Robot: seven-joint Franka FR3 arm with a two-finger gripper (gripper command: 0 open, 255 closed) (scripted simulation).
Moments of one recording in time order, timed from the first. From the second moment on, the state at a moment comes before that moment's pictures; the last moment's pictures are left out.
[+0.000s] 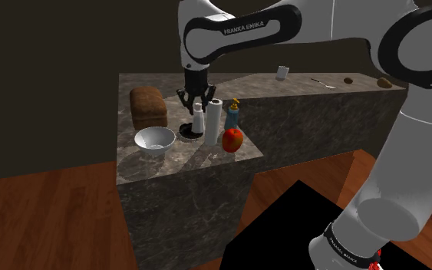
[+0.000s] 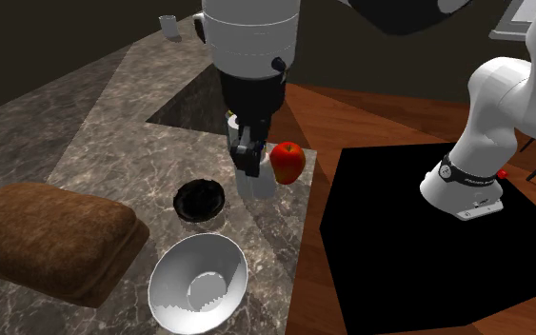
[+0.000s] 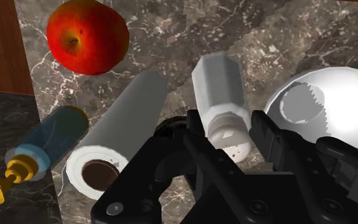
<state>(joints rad) 0.00 0.17 0.30 -1.73 -0.18 1.86 0.64</state>
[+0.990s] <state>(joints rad) 0.00 0.67 0.22 -0.95 -0.26 1.59 0.48</state>
